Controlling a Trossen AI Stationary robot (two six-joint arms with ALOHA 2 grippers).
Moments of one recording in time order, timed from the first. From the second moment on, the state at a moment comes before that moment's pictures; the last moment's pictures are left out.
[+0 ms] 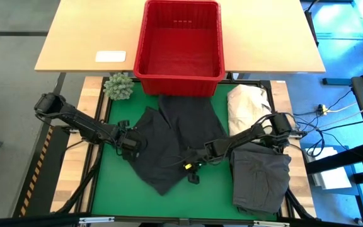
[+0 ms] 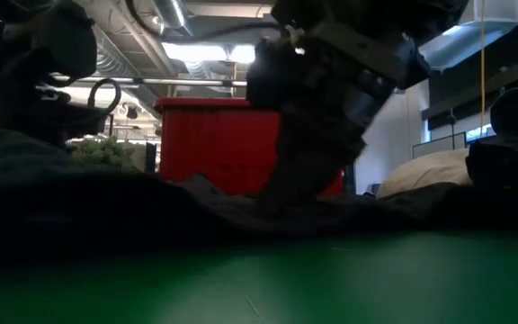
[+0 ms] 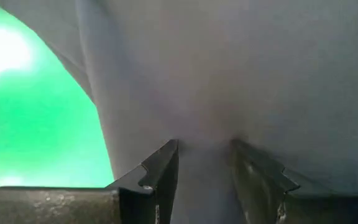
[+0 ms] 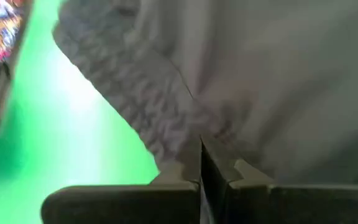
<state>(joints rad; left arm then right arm) -0.29 1.29 0.51 -0.73 -0.36 -0.54 0.27 1.99 1.13 0.05 -0.16 0.38</state>
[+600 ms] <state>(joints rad) -0.54 1.29 0.51 -0.21 0.10 -0.54 0.28 1.91 1.14 -0.49 -0.19 0.32</state>
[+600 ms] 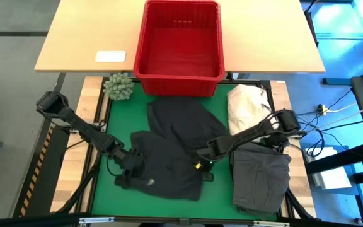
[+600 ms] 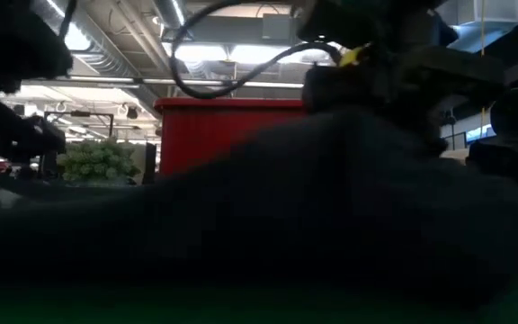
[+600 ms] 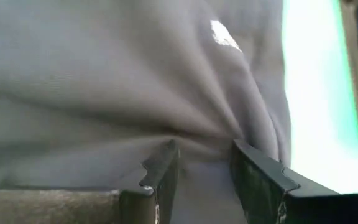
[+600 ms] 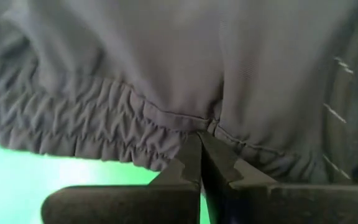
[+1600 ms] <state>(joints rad) -0.21 1.29 0.74 -0.52 -0.64 0.06 0.31 1.76 1.13 -0.45 0.05 0.31</state>
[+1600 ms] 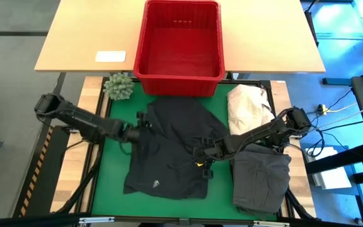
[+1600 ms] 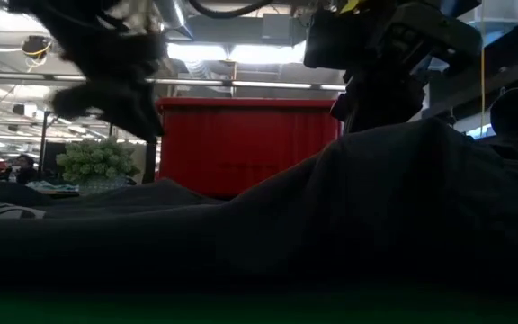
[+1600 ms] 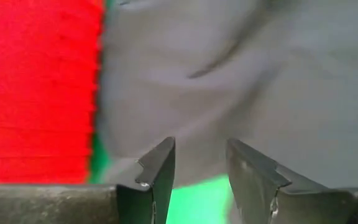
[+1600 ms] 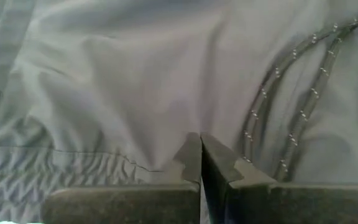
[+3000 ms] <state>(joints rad) 0.02 1.53 0.74 -0.73 0.05 -0.08 0.31 1.76 1.13 -0.48 0.07 0.28</state>
